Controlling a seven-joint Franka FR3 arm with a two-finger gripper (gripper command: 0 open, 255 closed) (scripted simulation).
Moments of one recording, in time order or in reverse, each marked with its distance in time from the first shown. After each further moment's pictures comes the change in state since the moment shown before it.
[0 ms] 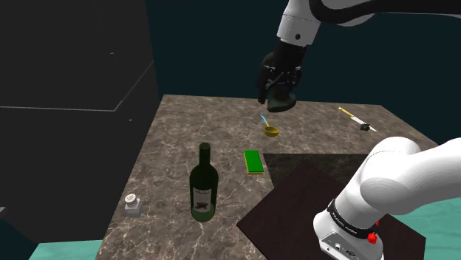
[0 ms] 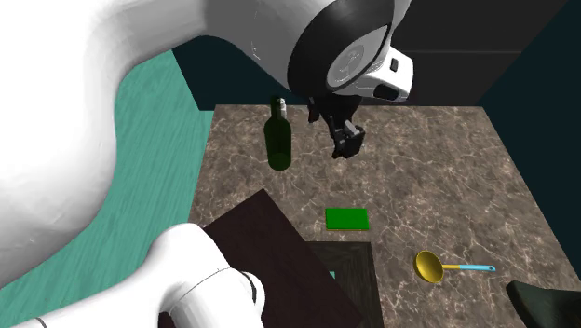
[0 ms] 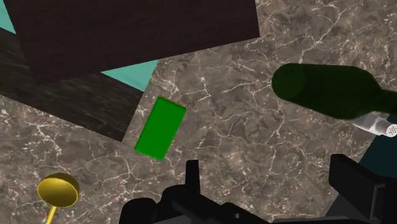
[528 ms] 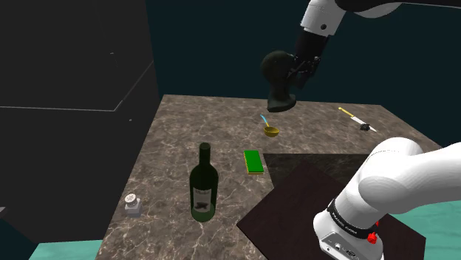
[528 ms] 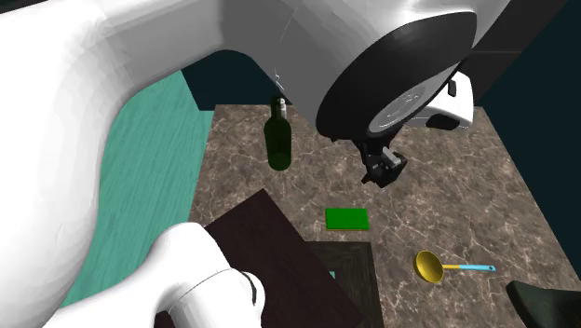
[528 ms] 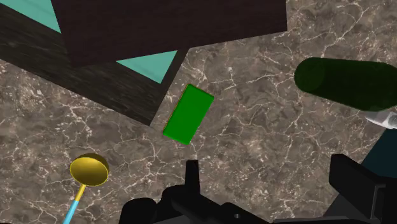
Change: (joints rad) arm -0.039 -0.065 -0.141 0.007 -0.083 -0.046 -0.171
